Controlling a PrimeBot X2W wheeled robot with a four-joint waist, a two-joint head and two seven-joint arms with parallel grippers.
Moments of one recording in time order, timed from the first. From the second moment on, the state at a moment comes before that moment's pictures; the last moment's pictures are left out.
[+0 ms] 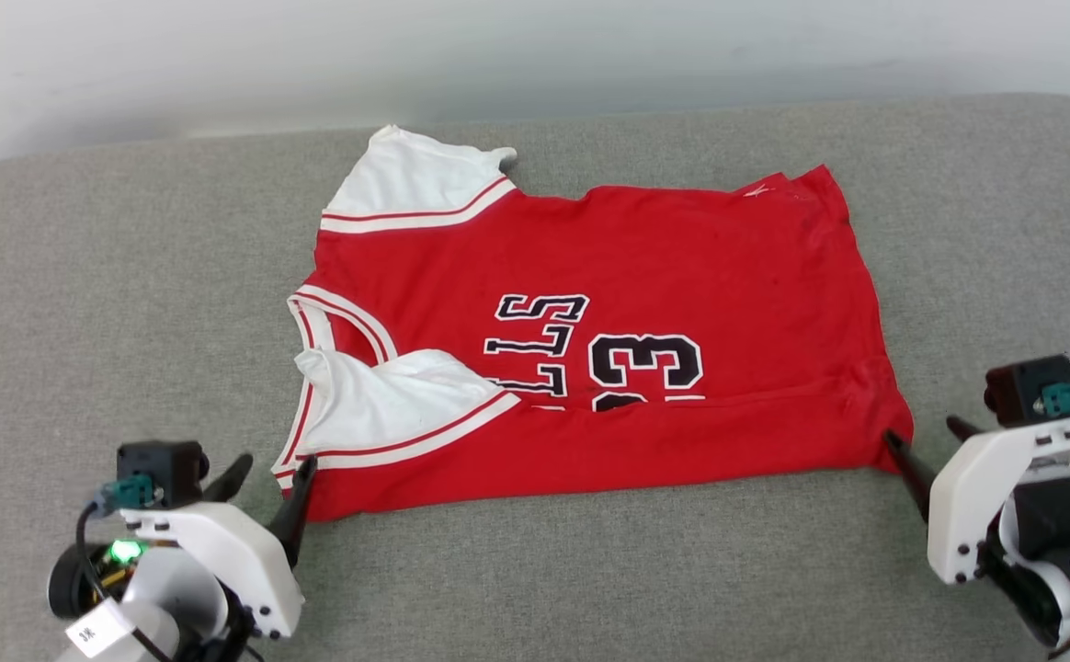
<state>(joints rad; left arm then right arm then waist) -0.24 0.62 -0.56 0.16 -0.86 0.19 0.01 -0.25 -0.33 0.09 0.21 0.32 0.13 0.48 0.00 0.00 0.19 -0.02</state>
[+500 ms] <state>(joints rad) -0.14 0.67 -0.56 -0.03 -0.86 0.37 0.13 -0.09 -0.15 -0.04 -0.06 0.25 0.13 0.64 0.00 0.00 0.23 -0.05</state>
